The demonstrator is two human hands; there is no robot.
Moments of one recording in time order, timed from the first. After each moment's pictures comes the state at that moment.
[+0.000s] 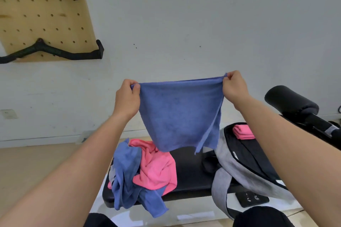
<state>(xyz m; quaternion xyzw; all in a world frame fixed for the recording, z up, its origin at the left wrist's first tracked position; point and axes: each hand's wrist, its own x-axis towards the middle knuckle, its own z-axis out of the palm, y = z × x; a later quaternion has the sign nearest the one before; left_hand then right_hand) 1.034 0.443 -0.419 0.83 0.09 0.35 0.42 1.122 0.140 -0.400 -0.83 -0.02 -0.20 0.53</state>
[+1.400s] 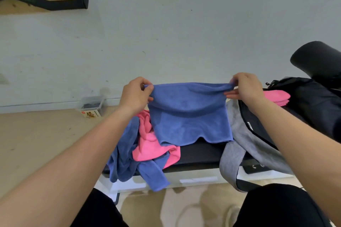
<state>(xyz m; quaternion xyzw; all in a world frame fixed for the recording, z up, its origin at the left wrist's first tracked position) 1.071 0.443 -0.546 0.87 0.10 0.19 0.45 1.155 0.135 -0.540 -0.77 0.05 -0.05 0.64</state>
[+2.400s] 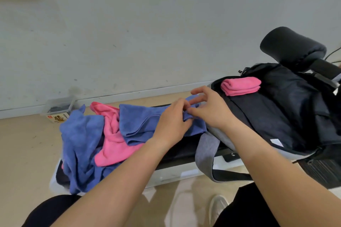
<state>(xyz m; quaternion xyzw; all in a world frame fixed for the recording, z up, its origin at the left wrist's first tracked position) 1.063 0.274 -0.632 0.91 -0.09 0.09 0.40 1.089 0.126 -0.599 -0.85 -0.10 0.00 0.51</state>
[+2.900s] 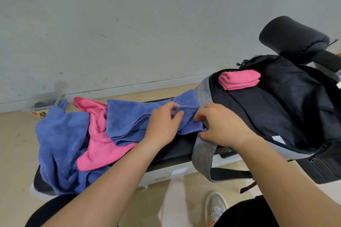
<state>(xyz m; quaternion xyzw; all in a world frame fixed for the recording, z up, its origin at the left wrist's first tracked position) 1.077 0.282 -0.663 0.89 -0.01 0.08 0.46 1.073 0.096 -0.624 -0.97 -0.20 0.01 0.12</state>
